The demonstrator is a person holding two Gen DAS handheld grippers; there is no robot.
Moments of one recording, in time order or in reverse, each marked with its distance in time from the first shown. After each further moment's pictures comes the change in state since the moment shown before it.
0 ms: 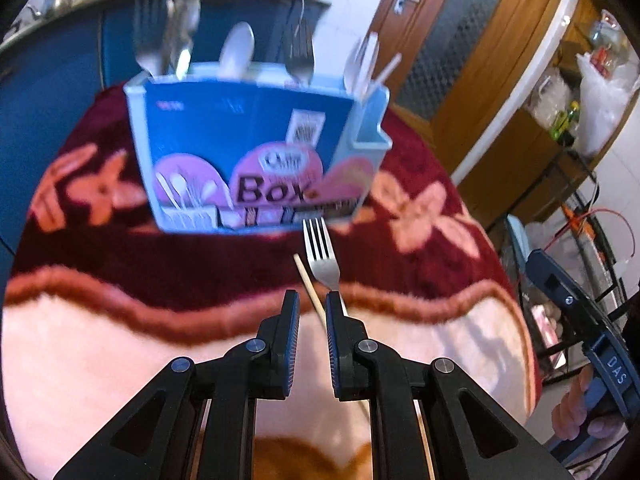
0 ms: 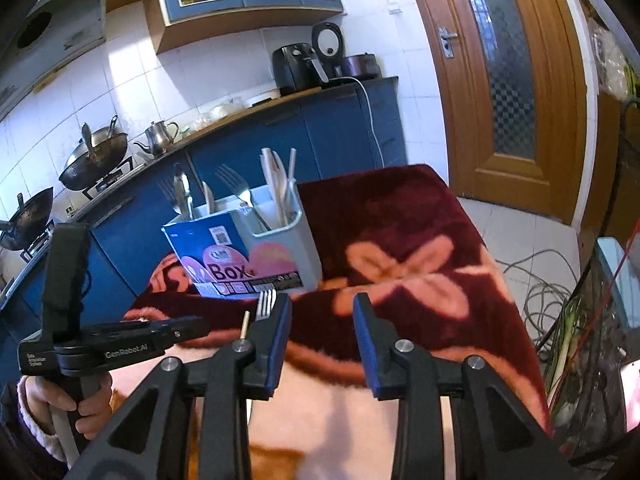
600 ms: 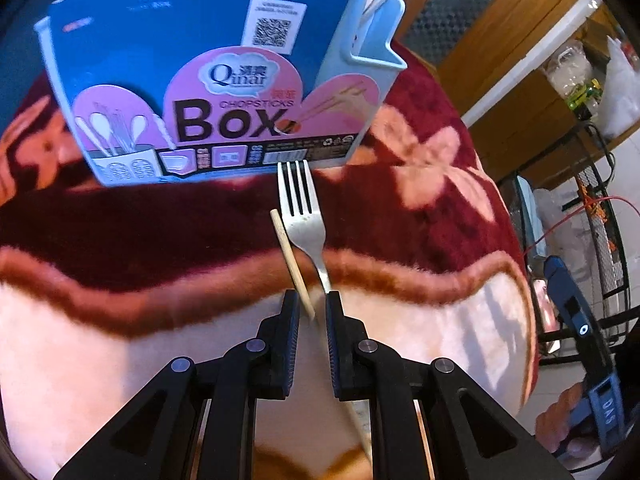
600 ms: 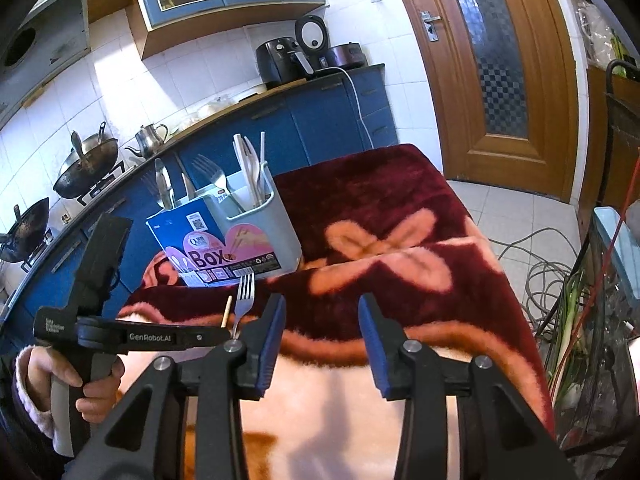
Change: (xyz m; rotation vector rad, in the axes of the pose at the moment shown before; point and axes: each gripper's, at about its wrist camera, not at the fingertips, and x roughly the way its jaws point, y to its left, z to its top) left arm 0.051 -0.010 0.010 -0.038 0.244 -0.029; right arm 0.004 -0.026 -0.016 0.059 0.024 0.005
